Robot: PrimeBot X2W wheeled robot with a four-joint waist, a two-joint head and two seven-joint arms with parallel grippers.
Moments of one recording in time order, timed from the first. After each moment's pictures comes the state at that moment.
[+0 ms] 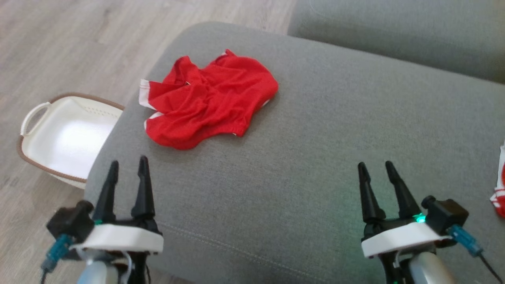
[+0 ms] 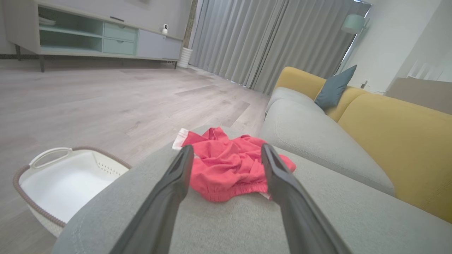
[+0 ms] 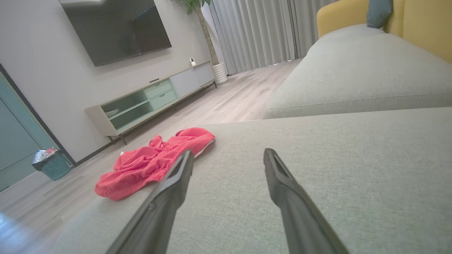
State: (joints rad) left arm 0.02 0.05 -0.11 0.09 -0.36 -0.02 -0.26; right arm -0.03 -0.05 0.18 0.27 0.35 0.12 -0.25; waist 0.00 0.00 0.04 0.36
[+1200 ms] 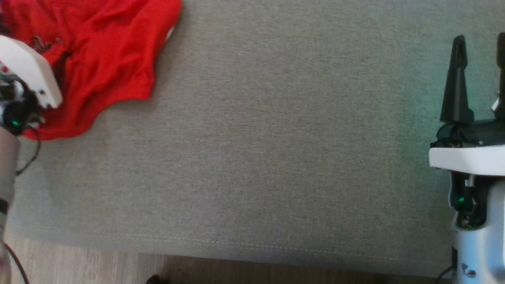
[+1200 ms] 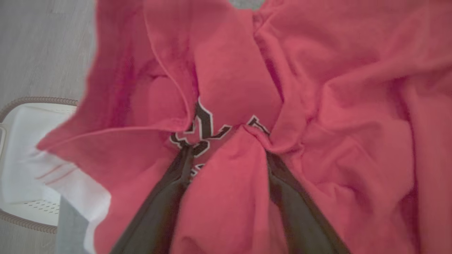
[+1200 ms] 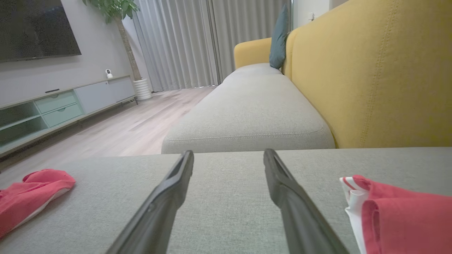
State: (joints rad) left arm -0.95 0.44 -0.41 0.95 -0.62 -0.13 0.35; right arm -0.25 -0.05 -0.07 -0.19 0.16 0.12 -0.06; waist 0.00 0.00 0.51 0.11
